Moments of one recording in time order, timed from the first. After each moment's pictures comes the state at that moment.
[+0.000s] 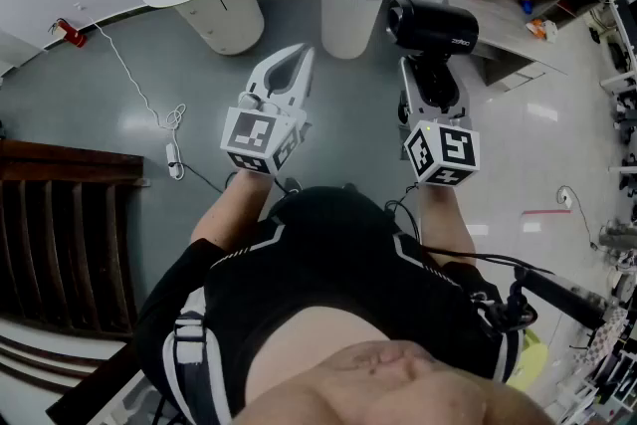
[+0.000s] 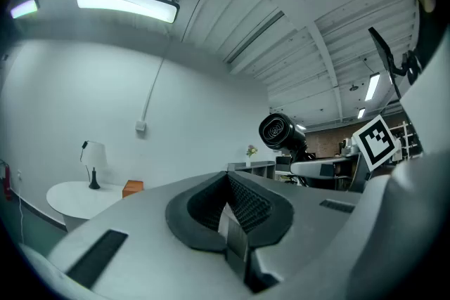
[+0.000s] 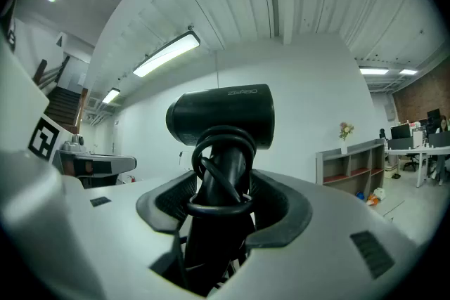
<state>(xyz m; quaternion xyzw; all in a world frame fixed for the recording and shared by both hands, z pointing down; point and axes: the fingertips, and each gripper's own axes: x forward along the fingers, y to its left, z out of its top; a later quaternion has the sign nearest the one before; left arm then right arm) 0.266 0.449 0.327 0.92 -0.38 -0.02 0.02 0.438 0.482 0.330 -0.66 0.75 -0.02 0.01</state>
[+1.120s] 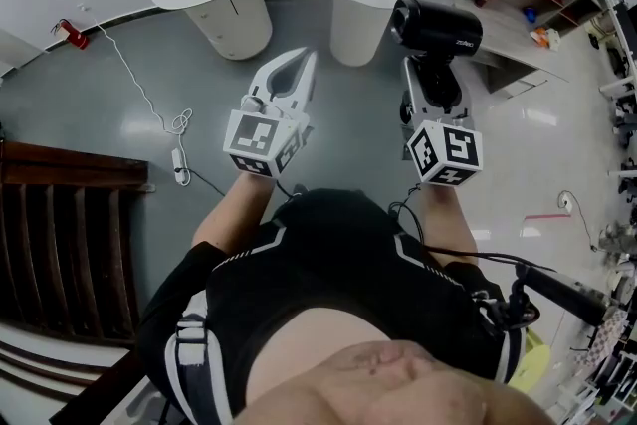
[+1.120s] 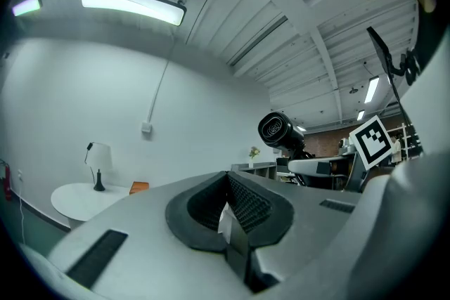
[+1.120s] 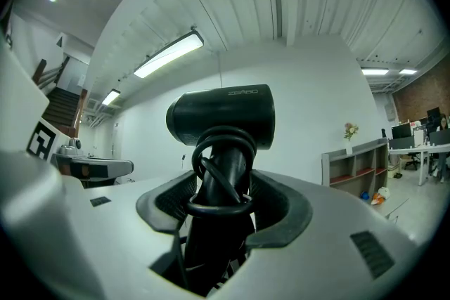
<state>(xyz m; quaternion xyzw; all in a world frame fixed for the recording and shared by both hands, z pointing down) 0.215 0.432 0.324 0.93 -0.37 -0.02 0.02 0.389 0.462 0.322 -0.67 0.75 -0.01 0.02</state>
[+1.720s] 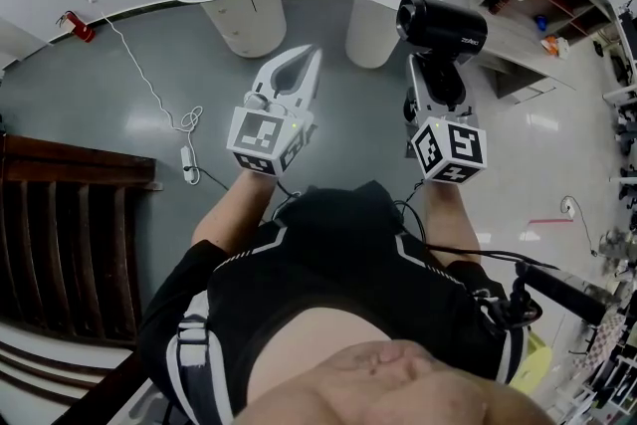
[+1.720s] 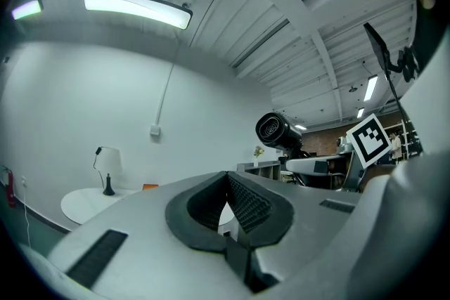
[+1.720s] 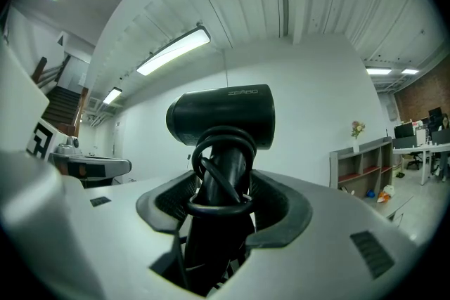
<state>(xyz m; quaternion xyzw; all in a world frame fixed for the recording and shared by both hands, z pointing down) 0.142 0.411 0.331 0.92 -0.38 -0.02 0.01 0.318 0.434 0.328 -0.66 0.75 -0.01 0.01</state>
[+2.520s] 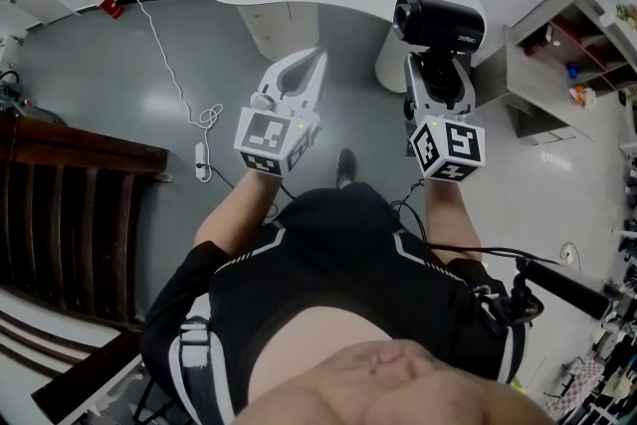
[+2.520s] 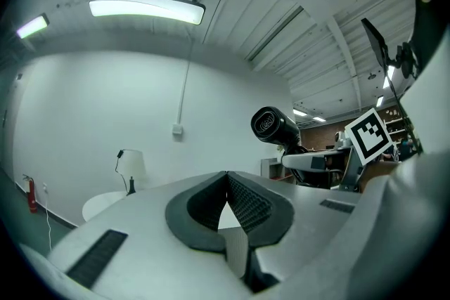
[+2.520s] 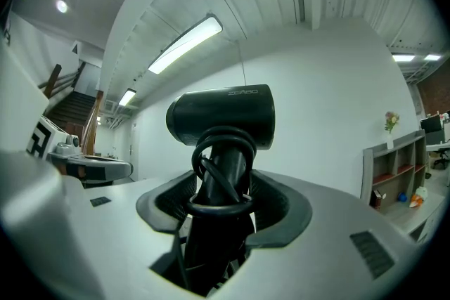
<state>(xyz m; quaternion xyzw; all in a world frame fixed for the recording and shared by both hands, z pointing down) 0.090 0.320 0.338 0.90 -0.44 0.00 0.01 0.256 0.314 0.332 -0.60 0.80 -0.01 0.01</state>
